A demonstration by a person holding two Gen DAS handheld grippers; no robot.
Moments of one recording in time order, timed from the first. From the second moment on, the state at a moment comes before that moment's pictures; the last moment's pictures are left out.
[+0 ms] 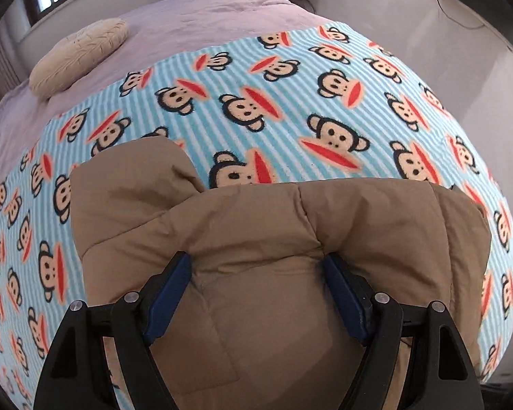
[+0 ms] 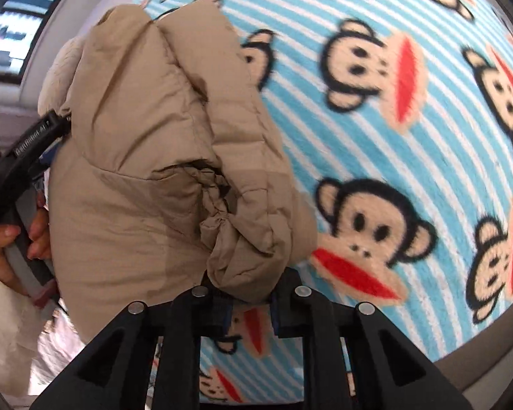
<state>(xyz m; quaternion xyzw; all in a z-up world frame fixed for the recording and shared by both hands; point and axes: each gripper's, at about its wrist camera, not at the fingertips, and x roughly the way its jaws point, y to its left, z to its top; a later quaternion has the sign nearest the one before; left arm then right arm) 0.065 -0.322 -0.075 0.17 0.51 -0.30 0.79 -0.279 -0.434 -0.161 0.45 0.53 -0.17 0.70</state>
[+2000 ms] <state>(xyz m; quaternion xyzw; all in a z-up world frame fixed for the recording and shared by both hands) 0.044 -0.158 -0.072 -0.04 0.65 -0.25 0.72 -0.172 -0.532 -0.124 0.39 0.52 -0.03 0.76</state>
